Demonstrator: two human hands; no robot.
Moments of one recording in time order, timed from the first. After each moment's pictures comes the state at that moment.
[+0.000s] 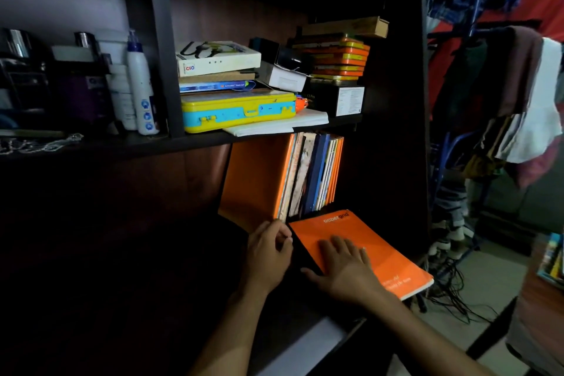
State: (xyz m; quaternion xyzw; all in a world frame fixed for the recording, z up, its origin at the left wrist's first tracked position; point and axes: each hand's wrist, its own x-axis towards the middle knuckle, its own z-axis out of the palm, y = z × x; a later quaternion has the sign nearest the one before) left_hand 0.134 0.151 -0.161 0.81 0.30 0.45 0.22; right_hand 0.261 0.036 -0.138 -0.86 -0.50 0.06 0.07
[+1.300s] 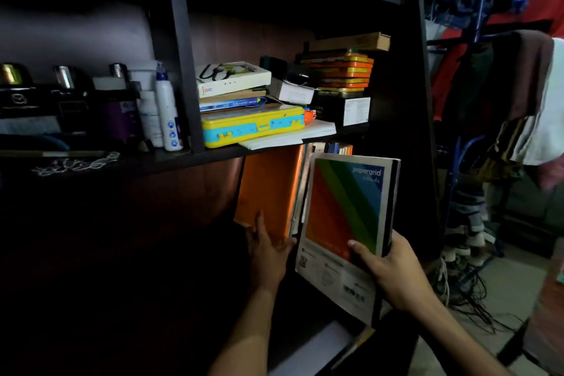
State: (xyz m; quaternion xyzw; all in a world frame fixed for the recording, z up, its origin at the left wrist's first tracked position) left_hand 0.132 0.152 -0.154 0.69 0.45 0.44 0.35; right_hand 0.241 -0.035 -0.078 -0.71 -0.40 0.15 0.56
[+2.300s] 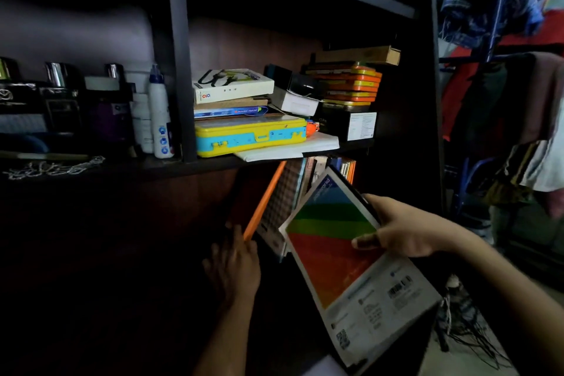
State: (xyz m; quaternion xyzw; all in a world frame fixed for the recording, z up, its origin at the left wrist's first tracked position) left_hand 0.116 0.186 -0.152 0.71 0.59 0.37 0.09; right_hand 0.303 0.007 0.020 -0.76 -0.55 0.23 0.25
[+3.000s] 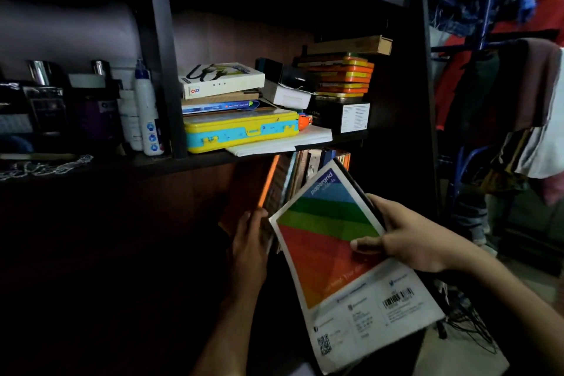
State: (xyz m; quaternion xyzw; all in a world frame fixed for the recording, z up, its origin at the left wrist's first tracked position) left_hand 0.128 0.174 -0.148 0.76 0.39 0.51 0.10; right_hand 0.296 -0.022 0.002 -0.68 -0.56 0.28 0.37
